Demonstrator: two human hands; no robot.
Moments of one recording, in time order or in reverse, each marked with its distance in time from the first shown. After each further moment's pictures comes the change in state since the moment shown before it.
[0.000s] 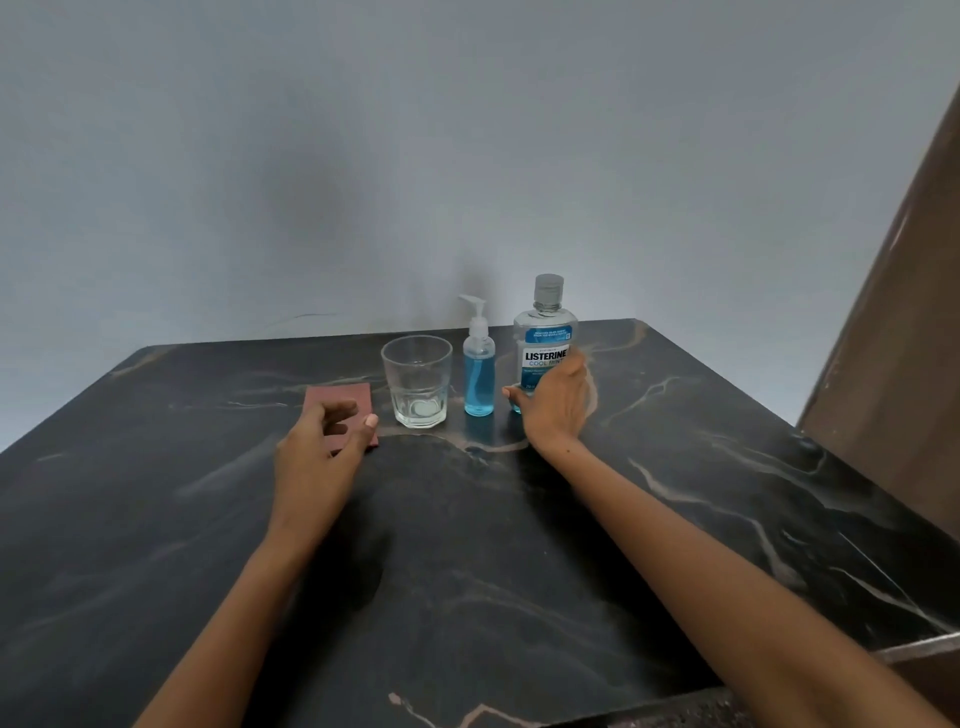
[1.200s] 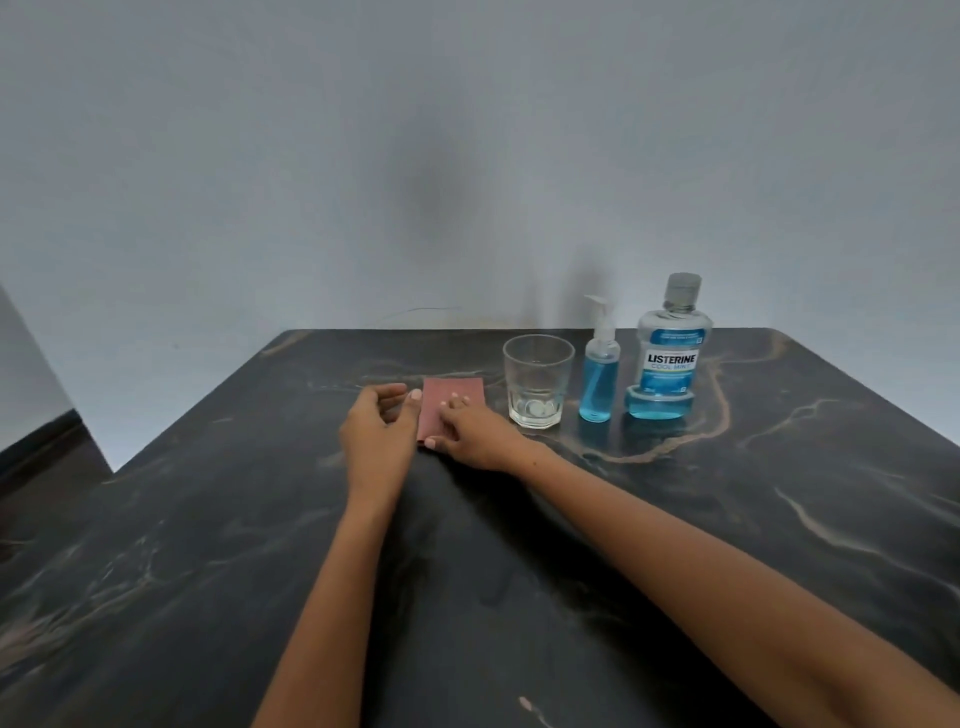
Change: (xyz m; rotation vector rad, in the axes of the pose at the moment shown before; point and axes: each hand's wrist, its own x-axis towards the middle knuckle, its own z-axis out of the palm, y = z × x) left_hand 0.024 -0.015 -0.038 -0.100 0.251 -0.210; right_hand -0.075 -0.102 0.109 -0.350 -0.926 -0.670
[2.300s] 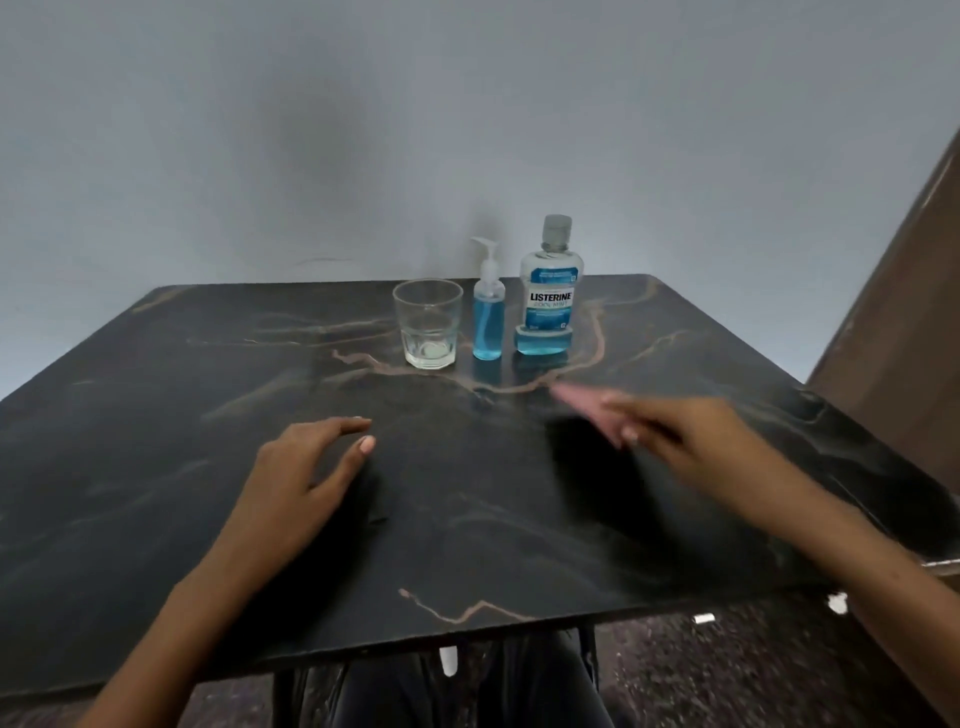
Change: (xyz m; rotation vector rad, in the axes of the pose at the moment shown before) left_hand -0.096 0.026 -0.045 0.477 -0.554 0.387; right_hand -0.292 0.087 -0.094 -0.013 0.298 0.222
